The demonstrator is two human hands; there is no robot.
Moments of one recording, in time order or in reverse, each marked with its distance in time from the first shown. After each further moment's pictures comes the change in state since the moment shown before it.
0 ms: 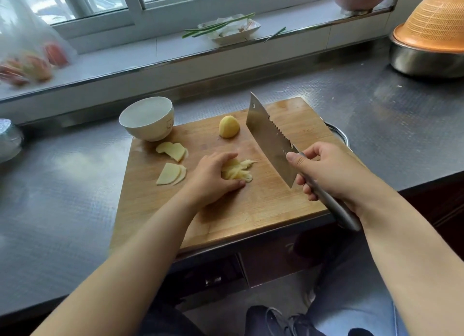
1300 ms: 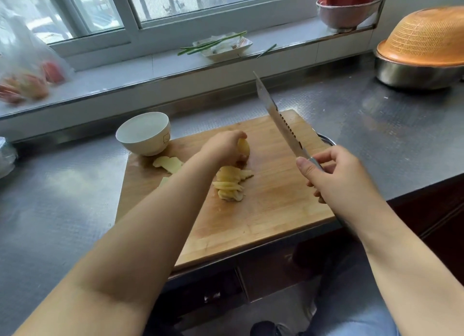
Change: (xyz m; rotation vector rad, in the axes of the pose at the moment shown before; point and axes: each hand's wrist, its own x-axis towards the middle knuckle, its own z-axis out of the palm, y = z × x) left_hand 0.108 0.027 -0.008 0.319 -0.093 -0.040; right_hand -0.014 0.010 -0.008 -0.076 0.297 -0.208
